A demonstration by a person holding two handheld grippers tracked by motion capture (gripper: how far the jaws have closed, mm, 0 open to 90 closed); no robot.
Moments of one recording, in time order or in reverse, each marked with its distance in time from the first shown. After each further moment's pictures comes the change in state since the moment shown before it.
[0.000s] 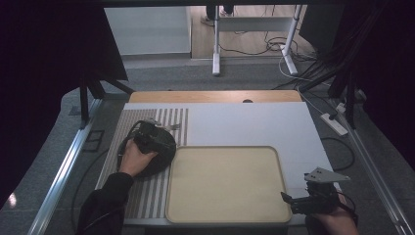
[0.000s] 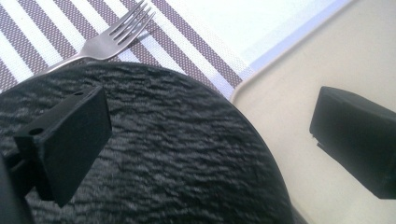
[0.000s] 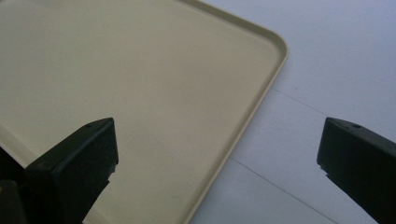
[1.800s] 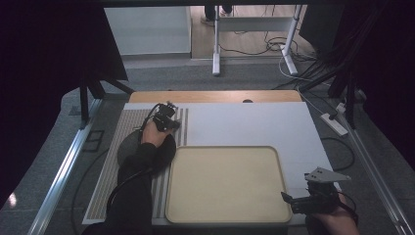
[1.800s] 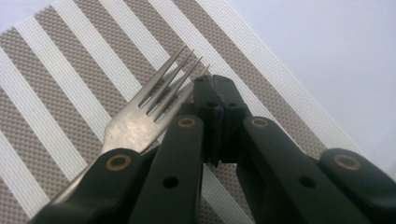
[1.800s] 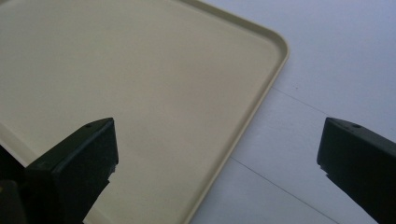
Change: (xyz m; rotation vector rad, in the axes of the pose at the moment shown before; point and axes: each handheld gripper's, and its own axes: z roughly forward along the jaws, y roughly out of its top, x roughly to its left) left arm 0.051 0.070 0.083 0.126 0.076 0.002; right arm -0.001 0.000 0.000 -0.001 0.007 0.008
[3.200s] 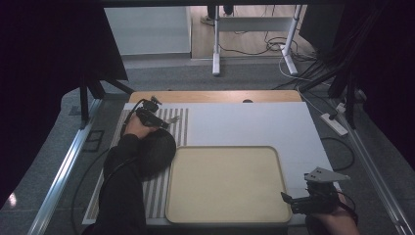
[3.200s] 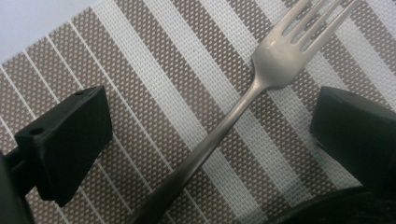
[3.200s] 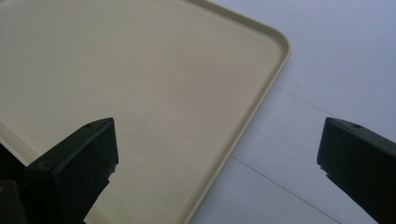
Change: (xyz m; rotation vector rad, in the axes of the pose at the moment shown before) left arm 0.067 -0.015 -0.006 0.102 0.075 -0.045; right arm 0.000 0.000 0.001 0.008 0.004 -0.001
